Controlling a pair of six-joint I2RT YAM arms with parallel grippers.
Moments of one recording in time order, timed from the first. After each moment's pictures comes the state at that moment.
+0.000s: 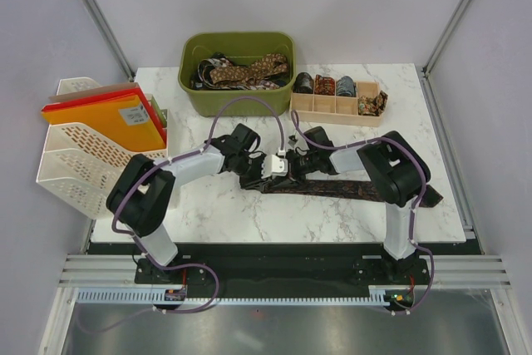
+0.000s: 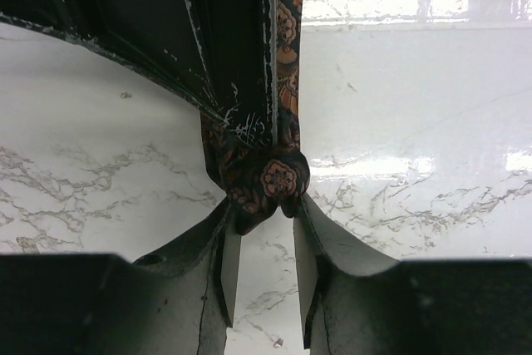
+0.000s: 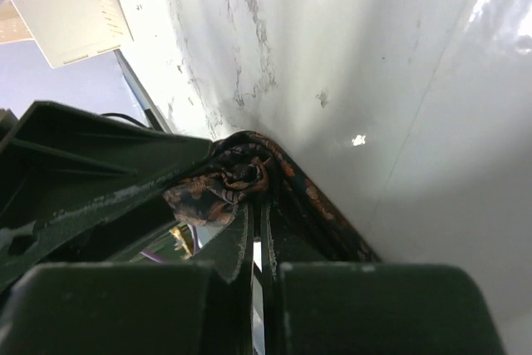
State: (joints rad) left arm -0.61 1.69 1.00 -0.45 0.53 0.88; right arm 0.52 2.00 0.95 0.16 -0.80 0.83
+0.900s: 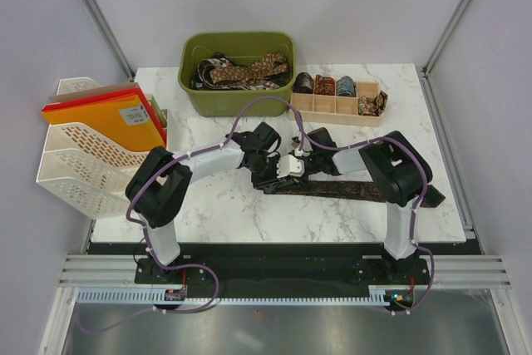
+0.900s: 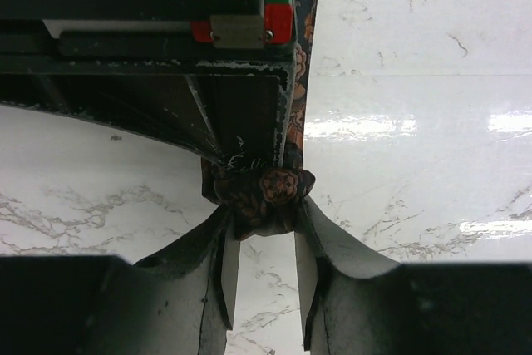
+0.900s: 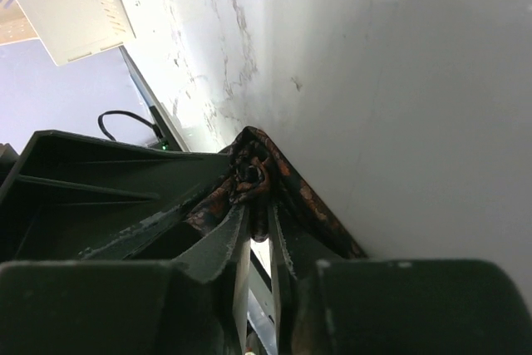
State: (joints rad) left arm -0.72 1.82 1.19 -0.58 0.40 0.77; right arm 0.50 2.00 0.92 0.19 -0.84 0.85
